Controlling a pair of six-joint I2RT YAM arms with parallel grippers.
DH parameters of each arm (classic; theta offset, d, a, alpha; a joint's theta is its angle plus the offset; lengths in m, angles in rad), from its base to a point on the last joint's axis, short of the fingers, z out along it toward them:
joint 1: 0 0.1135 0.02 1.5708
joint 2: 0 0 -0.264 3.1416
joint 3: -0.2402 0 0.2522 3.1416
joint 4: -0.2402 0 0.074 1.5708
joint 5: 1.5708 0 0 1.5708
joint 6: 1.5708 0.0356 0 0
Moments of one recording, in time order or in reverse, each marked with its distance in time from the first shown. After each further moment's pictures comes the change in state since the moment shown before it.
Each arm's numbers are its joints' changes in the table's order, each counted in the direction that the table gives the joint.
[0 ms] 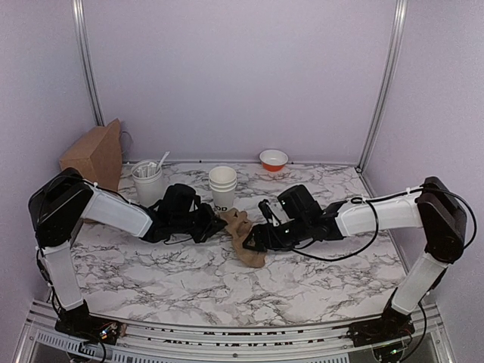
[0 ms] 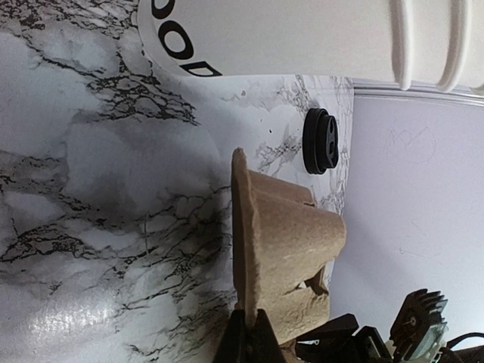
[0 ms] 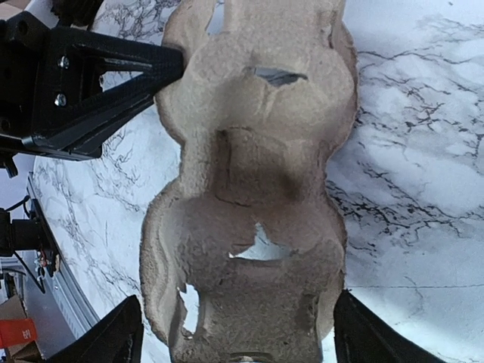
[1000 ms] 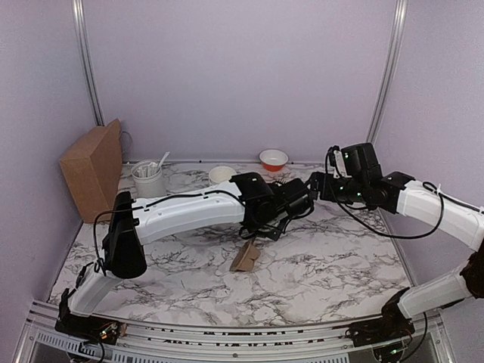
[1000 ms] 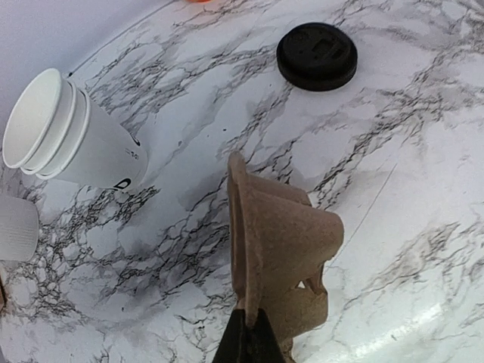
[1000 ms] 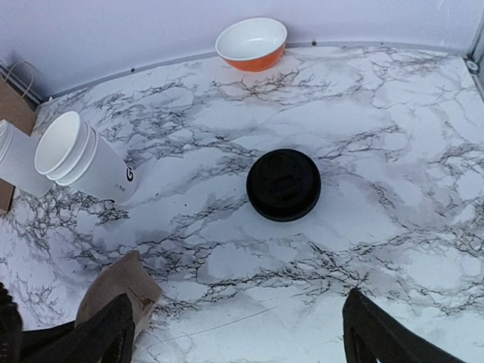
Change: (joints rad) left arm -0.442 -0.509 -1.447 -1.549 -0.823 0.738; right arm -0.293 0.405 -0.069 -0.302 0.414 -0.168
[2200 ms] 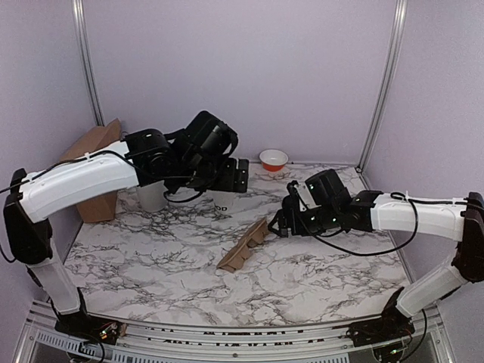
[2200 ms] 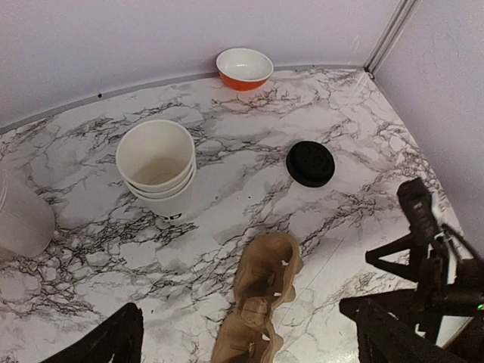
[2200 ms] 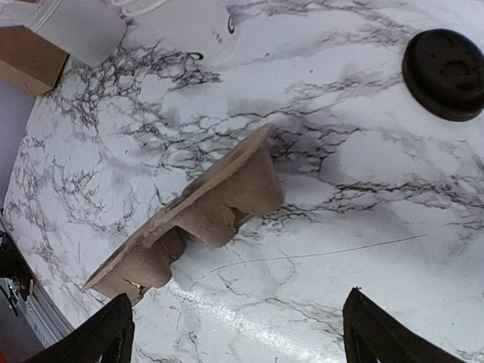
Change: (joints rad) left arm 0.116 0.623 0.586 0.344 0.130 -0.032; right arm 0.204 -0.117 0.097 0.069 -0.209 0.082
